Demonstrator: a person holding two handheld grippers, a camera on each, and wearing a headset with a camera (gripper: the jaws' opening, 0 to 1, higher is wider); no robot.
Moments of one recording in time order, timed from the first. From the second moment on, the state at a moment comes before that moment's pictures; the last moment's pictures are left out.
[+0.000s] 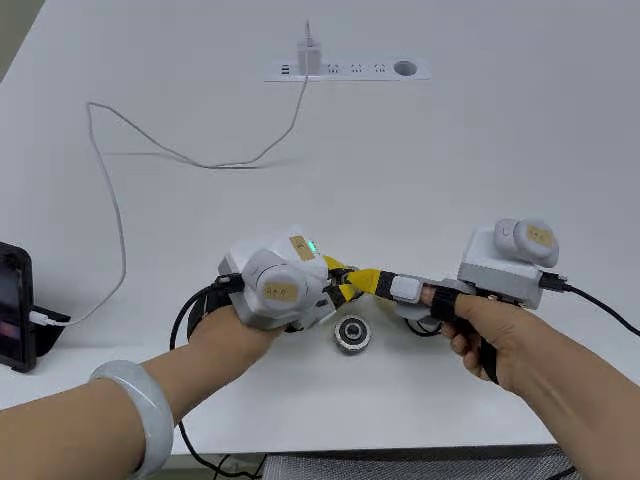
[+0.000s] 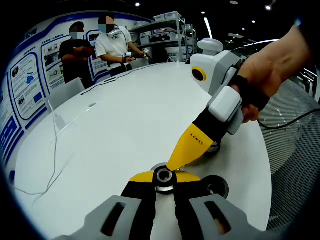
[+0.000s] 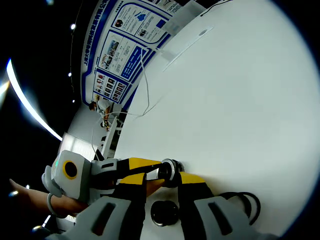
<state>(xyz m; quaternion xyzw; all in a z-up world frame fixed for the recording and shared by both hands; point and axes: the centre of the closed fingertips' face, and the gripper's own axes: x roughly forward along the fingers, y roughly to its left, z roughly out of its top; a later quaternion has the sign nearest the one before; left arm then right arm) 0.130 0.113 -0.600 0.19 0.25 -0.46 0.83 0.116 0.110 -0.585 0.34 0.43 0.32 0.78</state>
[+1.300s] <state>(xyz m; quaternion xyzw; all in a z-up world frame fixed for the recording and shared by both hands) 0.129 0.113 -0.600 0.19 0.25 -0.46 0.83 0.134 0.101 -0.606 0.26 0.45 0.30 0.80</state>
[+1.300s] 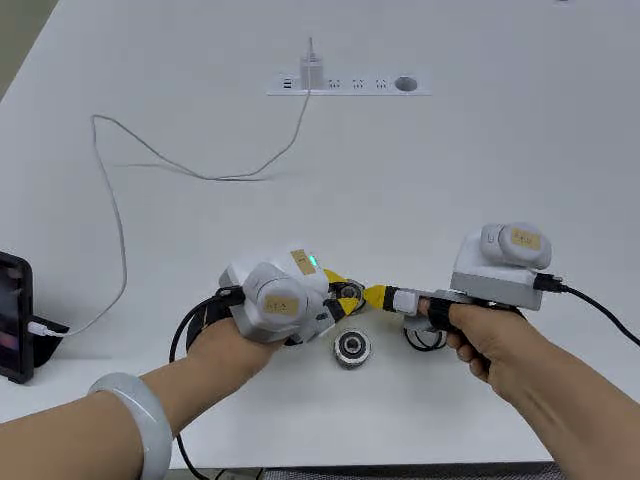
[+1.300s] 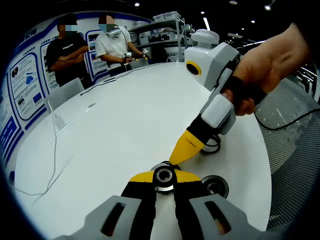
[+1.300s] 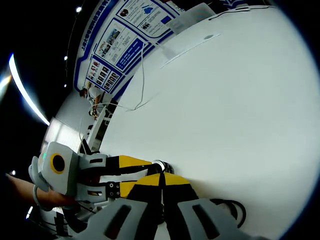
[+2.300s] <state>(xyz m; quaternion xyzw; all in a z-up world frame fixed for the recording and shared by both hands) 0.129 0.113 -0.601 0.18 0.25 -0.47 0.83 0.127 0.112 -0.593 0.29 0.43 0.31 0.80</state>
